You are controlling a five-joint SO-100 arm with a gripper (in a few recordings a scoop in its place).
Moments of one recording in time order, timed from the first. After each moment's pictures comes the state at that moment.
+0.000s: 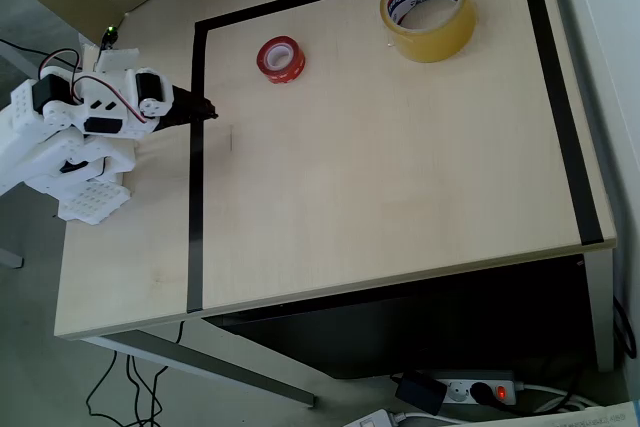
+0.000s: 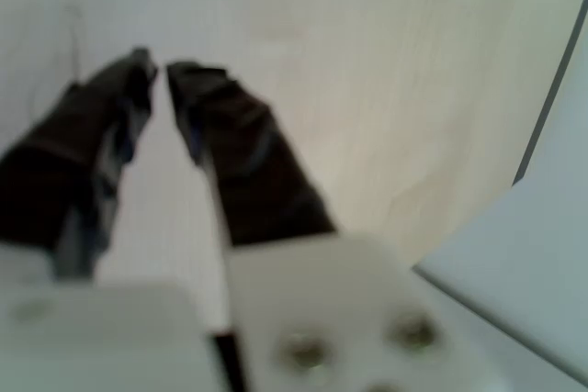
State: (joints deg) arm -14.8 191.4 178.9 60.3 5.4
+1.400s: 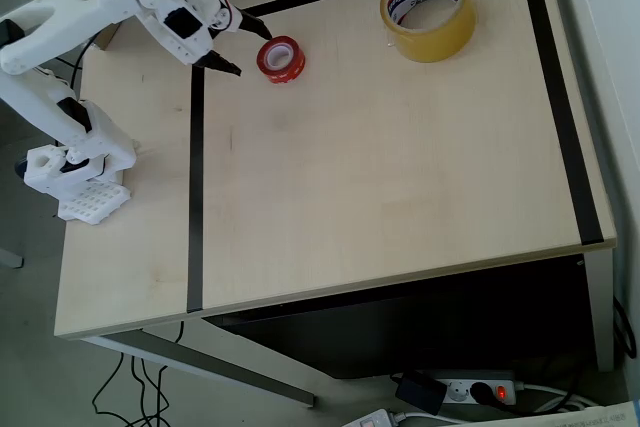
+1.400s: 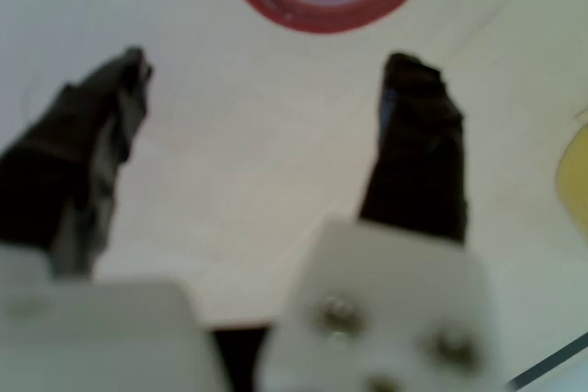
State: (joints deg) arm -21.5 91.7 99.5 75.4 -14.2
